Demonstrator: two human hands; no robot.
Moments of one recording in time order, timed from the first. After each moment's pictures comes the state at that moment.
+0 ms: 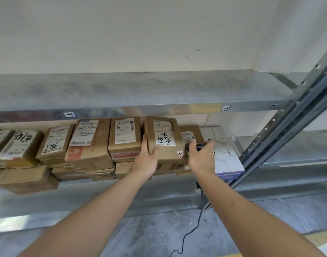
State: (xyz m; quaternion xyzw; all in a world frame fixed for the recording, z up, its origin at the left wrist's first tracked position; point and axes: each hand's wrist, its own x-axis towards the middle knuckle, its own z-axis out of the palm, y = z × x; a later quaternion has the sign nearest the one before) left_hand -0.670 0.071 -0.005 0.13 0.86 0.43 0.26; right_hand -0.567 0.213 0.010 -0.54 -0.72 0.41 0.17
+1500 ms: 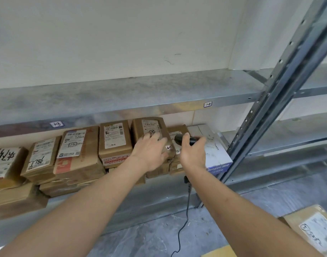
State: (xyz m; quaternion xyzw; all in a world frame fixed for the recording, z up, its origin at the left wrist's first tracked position) left_hand -0.675 0.097 0.048 0.54 0.84 0.00 0.02; right_hand -0.561 0.192 0.036 -0.55 -0.64 0.47 0.27
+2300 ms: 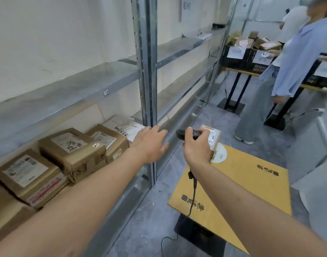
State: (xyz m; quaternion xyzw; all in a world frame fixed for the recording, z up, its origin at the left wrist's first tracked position) left_hand -0.501 0.117 0.078 0.82 0.57 0.03 0.00; right_hand -0.339 0.088 0.070 -0.72 -0.40 0.32 0.46
